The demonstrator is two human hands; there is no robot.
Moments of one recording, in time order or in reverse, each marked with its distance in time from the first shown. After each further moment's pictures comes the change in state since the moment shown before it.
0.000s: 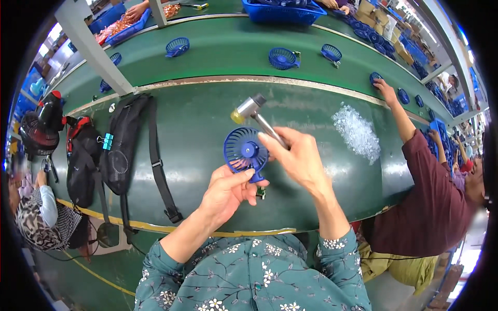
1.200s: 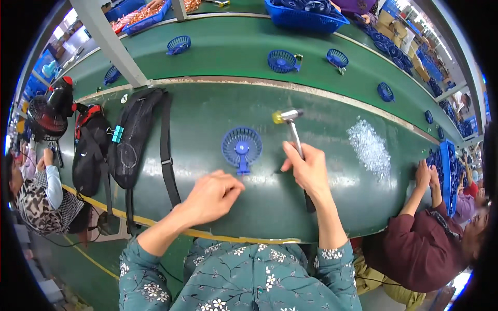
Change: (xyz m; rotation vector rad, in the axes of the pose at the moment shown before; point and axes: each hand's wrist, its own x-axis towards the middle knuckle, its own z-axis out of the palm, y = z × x) left_hand -0.021 0.035 -0.040 1.542 0.009 0.324; right_hand 0.013 0.043 0.008 0.070 0.030 0.183
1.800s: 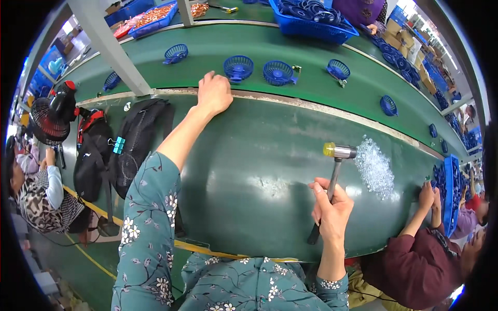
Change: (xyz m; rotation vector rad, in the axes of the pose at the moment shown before) left_hand 0.232 -0.114 -0.078 0.643 0.620 -0.020; right_hand -0.042 0.004 -0.027 0.427 0.275 0.070
